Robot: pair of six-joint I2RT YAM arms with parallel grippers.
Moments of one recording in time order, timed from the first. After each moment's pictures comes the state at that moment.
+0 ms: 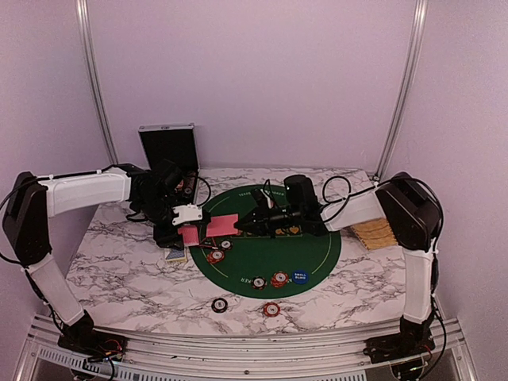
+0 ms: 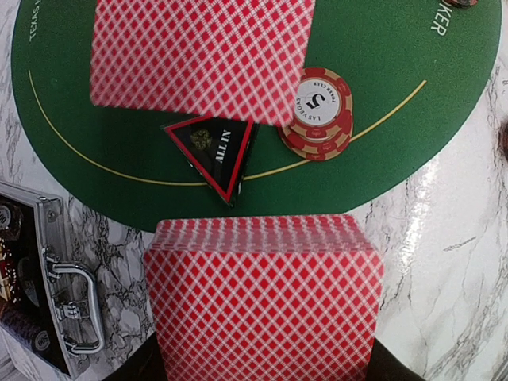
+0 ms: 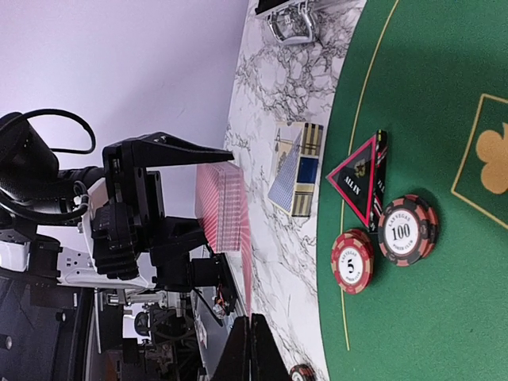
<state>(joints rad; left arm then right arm) -0.57 1.69 1.26 -0.83 0.09 0.83 0.67 2.08 1.23 0.47 -0.87 1.06</state>
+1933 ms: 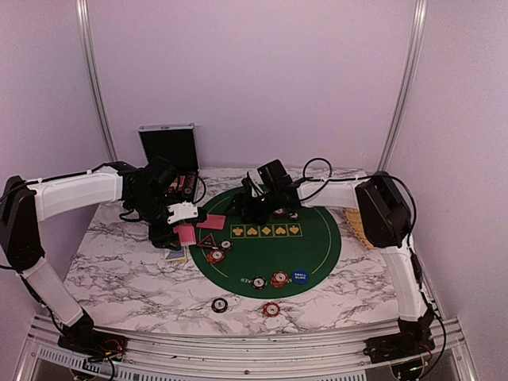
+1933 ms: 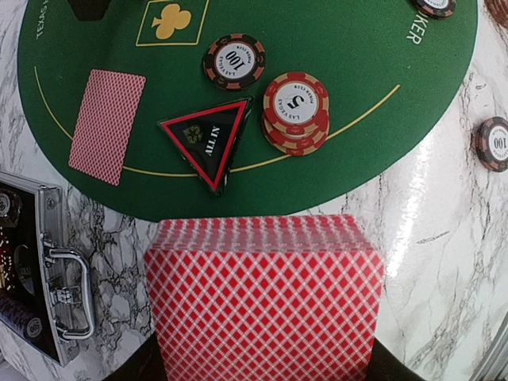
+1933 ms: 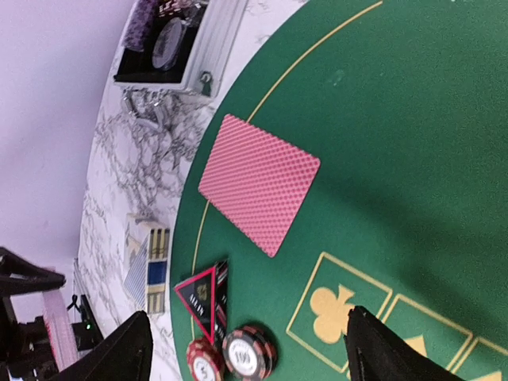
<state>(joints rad) -0.56 1.63 1.24 -0.87 0.12 0.79 0.67 2.33 1.79 -0.21 -0.51 0.65</state>
